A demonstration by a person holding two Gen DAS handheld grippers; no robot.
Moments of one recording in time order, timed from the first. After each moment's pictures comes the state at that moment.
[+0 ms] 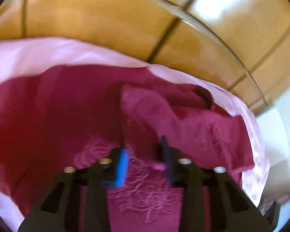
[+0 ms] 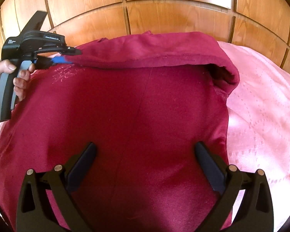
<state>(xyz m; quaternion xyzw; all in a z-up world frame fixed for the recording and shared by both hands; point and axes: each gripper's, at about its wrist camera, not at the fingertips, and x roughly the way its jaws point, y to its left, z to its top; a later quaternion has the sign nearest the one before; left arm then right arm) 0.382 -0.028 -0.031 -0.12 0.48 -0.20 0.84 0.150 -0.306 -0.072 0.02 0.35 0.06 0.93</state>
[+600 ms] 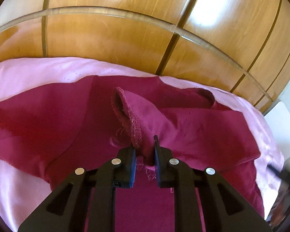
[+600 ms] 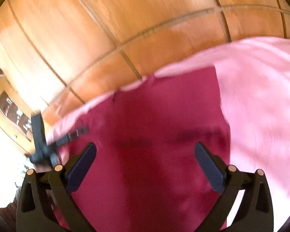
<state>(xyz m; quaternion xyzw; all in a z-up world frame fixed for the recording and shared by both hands) 0.331 -0.002 -0.024 -0.08 0.42 -0.15 0.89 0.174 -0.359 0.009 0.22 0.29 0.13 0.92</state>
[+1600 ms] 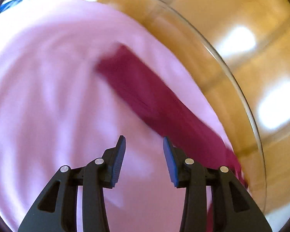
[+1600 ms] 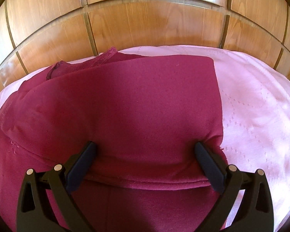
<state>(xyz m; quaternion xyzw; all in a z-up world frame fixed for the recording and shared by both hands) 0.206 0.344 -0.027 -0.40 0.35 0.15 0.83 0.255 -0.312 -0.047 0.04 0.36 -0.03 0.93</state>
